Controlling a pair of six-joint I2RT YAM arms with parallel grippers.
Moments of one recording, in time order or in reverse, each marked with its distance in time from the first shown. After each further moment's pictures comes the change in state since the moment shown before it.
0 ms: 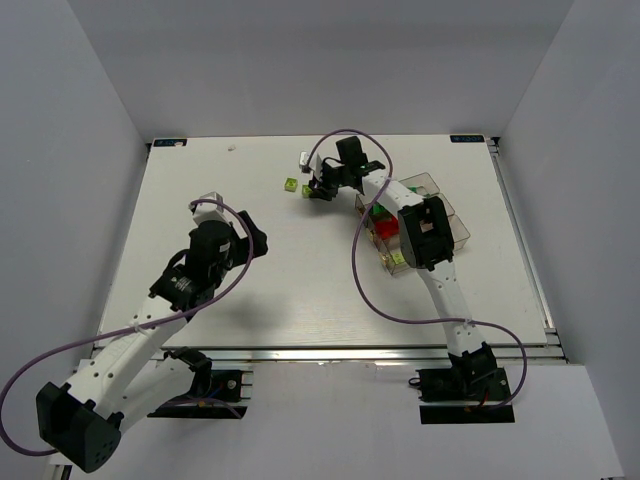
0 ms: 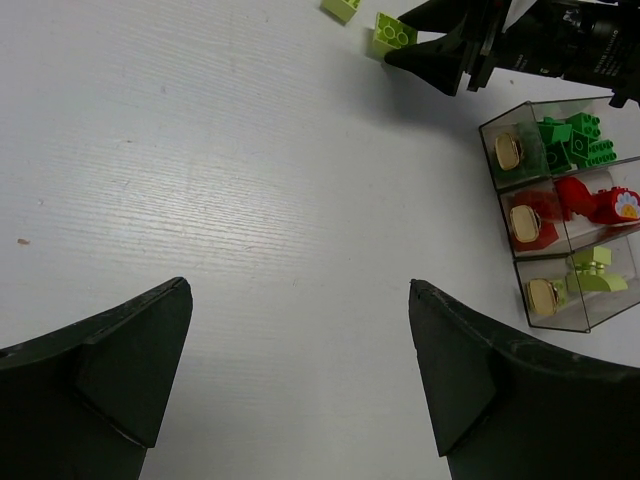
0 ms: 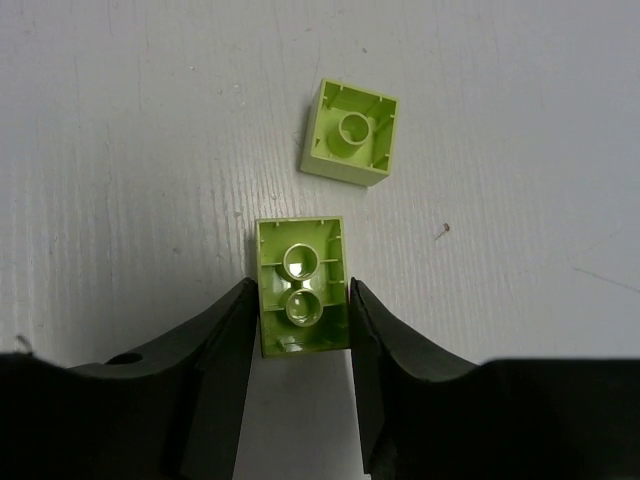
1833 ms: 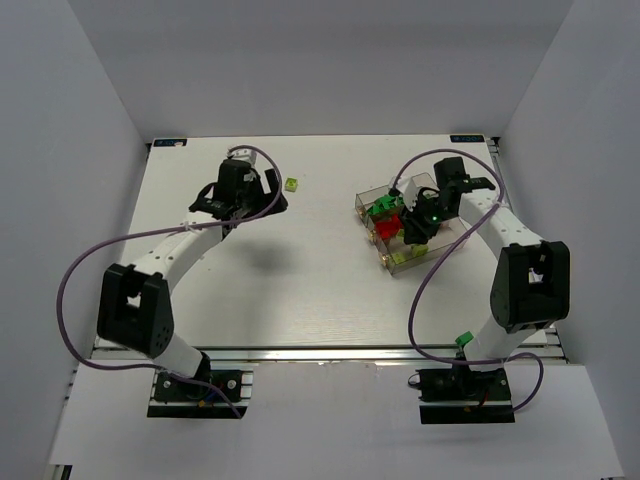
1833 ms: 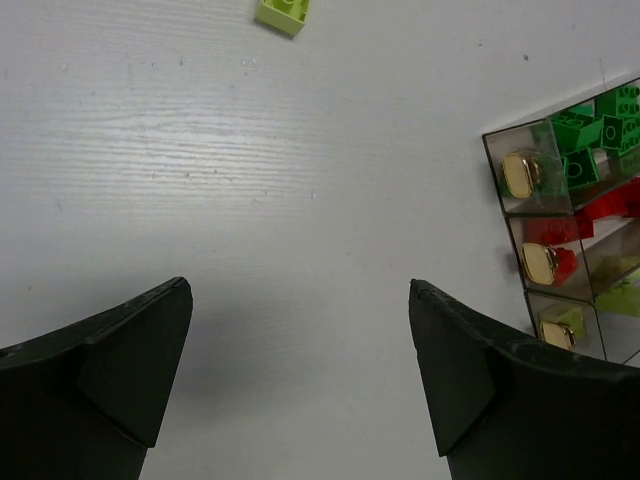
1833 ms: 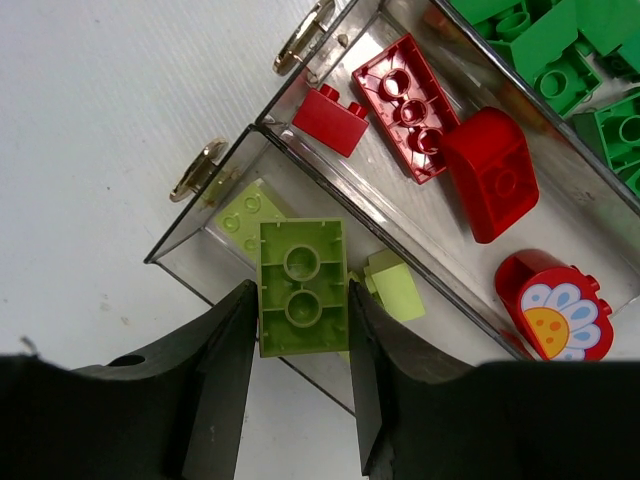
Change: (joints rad) left arm 0.173 0.621 0.368 0.111 0.335 0.166; right arm -0.317 -0.964 -0.970 -0.470 0.165 -0.014
